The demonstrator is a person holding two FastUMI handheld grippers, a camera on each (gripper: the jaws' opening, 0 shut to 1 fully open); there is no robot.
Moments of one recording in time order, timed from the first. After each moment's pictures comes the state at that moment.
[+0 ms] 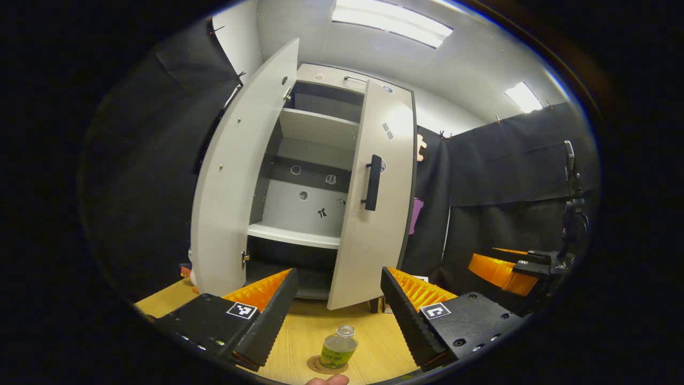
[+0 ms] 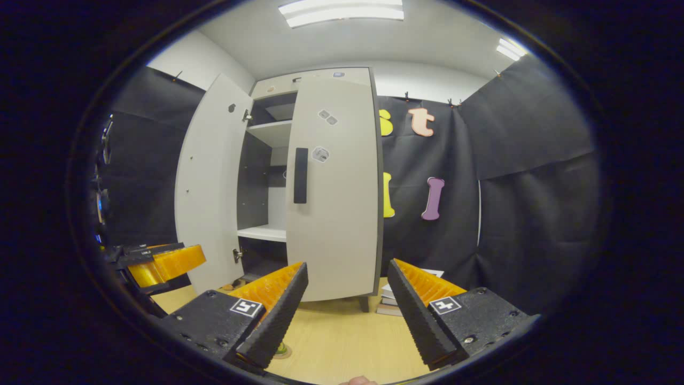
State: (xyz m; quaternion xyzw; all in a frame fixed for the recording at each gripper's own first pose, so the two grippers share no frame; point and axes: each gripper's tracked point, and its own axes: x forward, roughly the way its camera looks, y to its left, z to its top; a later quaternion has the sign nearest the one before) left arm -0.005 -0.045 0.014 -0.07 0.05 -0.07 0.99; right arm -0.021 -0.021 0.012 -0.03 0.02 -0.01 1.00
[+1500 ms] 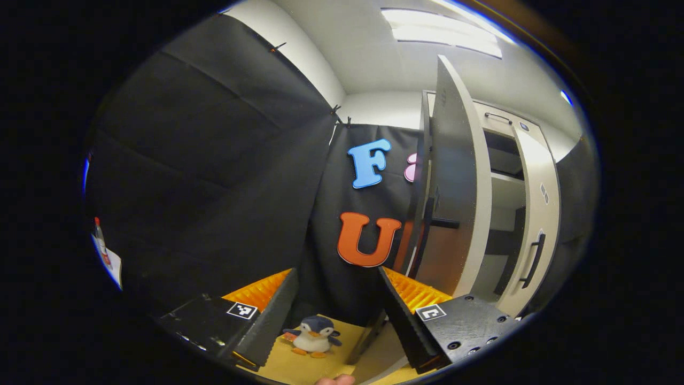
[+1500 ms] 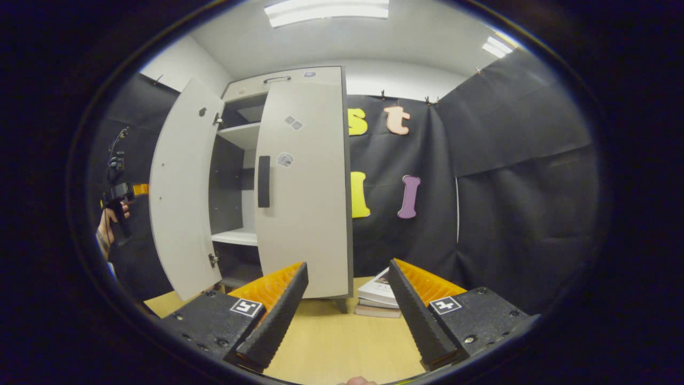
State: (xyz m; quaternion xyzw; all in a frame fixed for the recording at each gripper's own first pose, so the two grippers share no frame) left arm 0.122 0.246 0.107 -0.07 -0.02 0.18 0.98; right arm -0.020 -0.080 0.026 -0.02 0.01 -0.07 1.00
